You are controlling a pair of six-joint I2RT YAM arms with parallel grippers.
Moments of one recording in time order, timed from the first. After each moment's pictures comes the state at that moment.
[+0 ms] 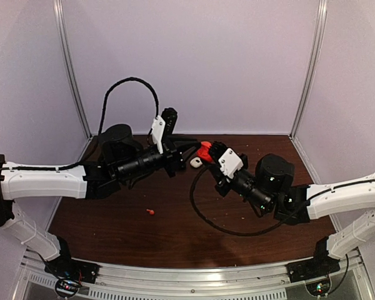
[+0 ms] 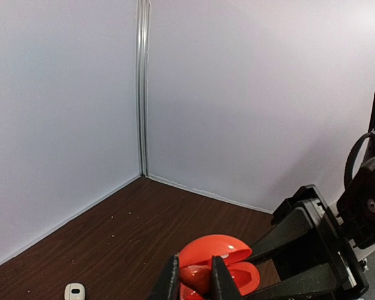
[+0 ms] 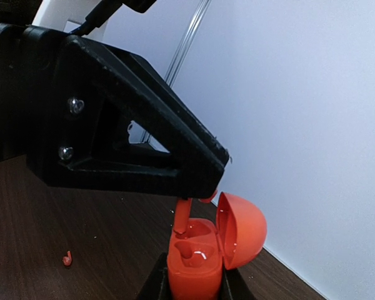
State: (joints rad) left arm -1.01 1.42 0.98 0.52 0.10 -0.06; right arm 1.15 1.31 0.75 0.62 0.38 -0.41
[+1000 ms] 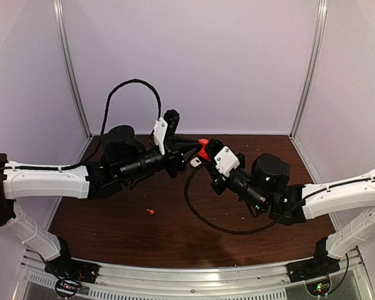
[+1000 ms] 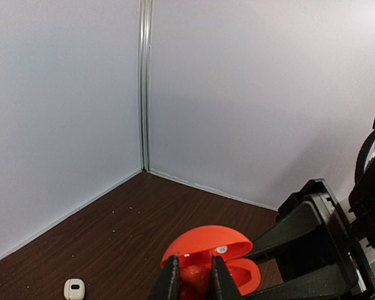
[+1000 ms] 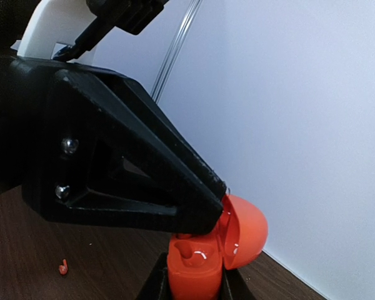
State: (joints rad) left arm -1.01 1.44 0.98 0.52 0.11 -0.07; right arm 1.16 1.35 0.78 0.65 0.43 -0.41
